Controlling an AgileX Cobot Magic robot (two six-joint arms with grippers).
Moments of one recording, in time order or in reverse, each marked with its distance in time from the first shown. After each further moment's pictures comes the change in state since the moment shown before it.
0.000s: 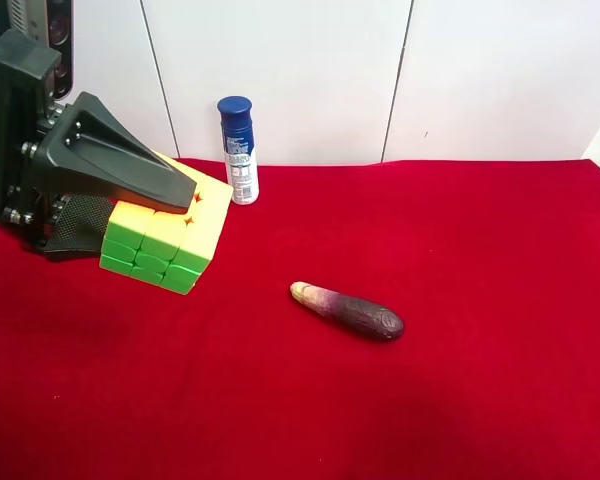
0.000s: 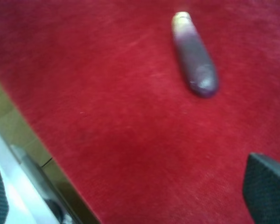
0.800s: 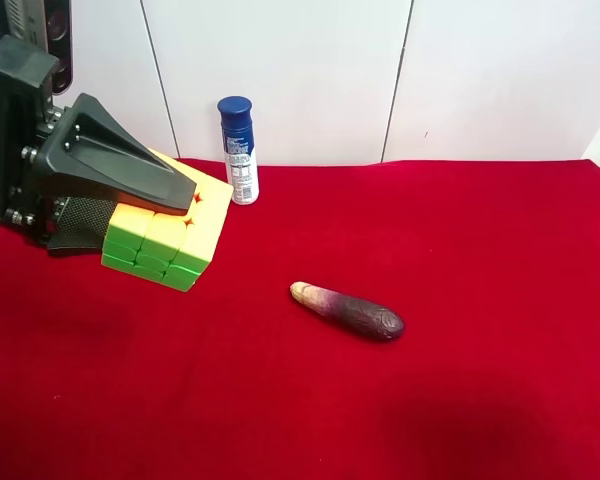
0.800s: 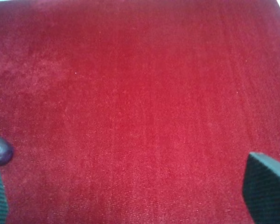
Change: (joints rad) left arm 0.000 0.000 0.000 0.003 -0.012 0.055; right arm -0.932 -0.139 0.000 0.000 -0.005 0.001
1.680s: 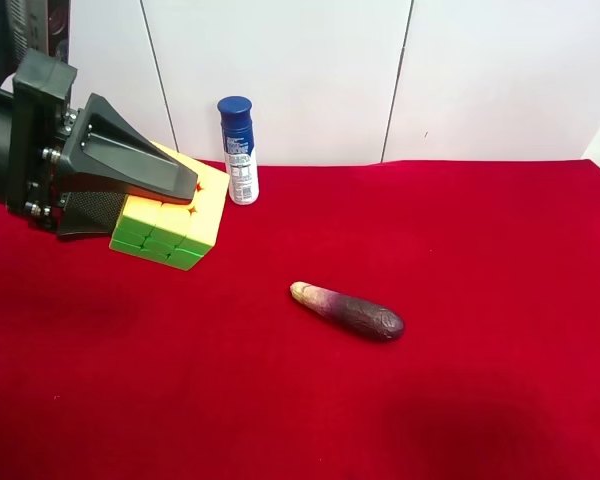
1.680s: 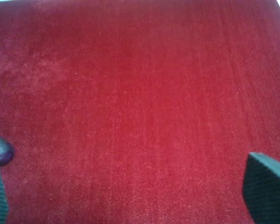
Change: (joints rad) left arm 0.000 0.000 0.000 0.016 -0.106 0.052; right arm 0.000 0.000 0.000 0.000 0.000 0.000
